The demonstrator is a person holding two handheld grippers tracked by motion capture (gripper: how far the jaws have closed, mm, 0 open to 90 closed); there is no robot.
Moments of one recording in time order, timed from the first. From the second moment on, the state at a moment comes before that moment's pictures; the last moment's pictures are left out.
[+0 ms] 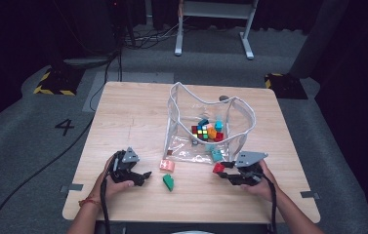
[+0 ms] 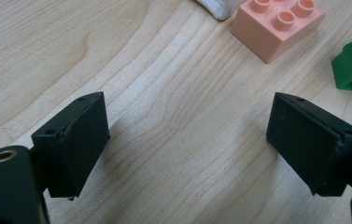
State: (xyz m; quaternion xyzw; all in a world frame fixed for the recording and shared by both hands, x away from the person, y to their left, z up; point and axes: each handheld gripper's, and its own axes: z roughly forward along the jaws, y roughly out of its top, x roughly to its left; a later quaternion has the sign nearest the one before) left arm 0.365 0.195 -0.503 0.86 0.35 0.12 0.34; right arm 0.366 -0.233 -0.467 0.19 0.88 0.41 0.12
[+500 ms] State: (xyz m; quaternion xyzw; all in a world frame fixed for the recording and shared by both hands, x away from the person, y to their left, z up) left arm 0.365 0.195 -0.503 0.86 0.35 0.12 0.34; right arm 0.382 -0.307 -0.457 0.27 0.86 0.40 0.17
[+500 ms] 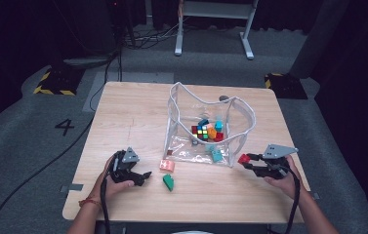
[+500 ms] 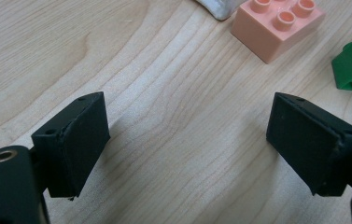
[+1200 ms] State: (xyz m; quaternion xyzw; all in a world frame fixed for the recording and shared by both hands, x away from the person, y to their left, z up) left arm 0.365 0.195 -0.503 0.86 0.35 0.12 0.34; right arm 0.443 -0.346 -0.384 0.33 0.81 0.43 0.24
